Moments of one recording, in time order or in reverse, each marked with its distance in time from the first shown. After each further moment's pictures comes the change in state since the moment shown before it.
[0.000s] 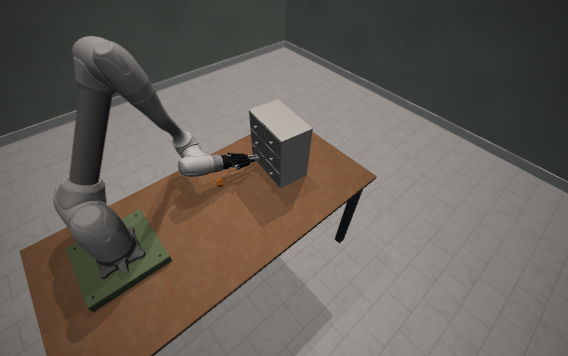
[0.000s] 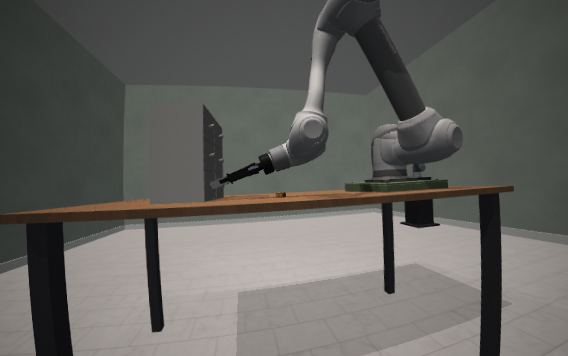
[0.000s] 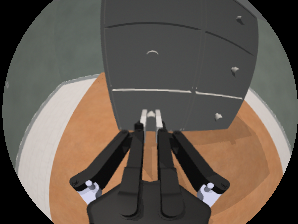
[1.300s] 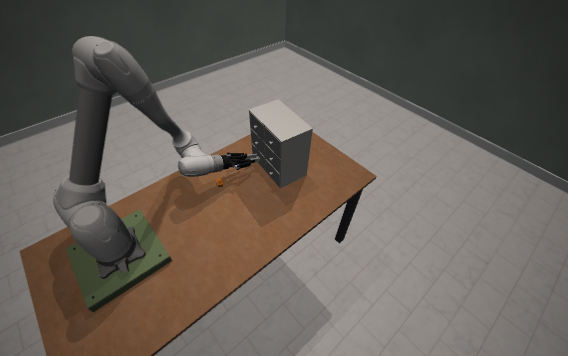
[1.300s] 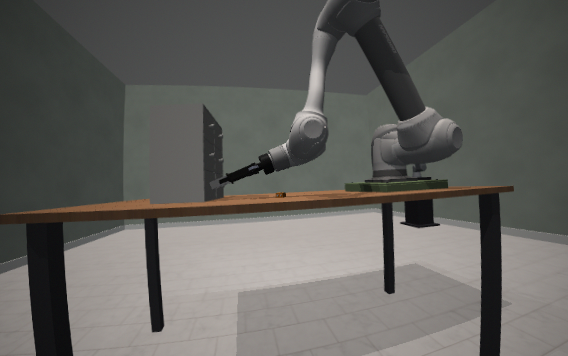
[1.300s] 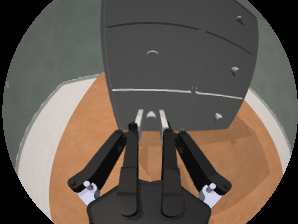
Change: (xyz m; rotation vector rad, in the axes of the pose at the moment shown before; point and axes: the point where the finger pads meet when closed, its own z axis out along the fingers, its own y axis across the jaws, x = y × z) arm 0.000 0.000 0.000 0.000 0.000 0.000
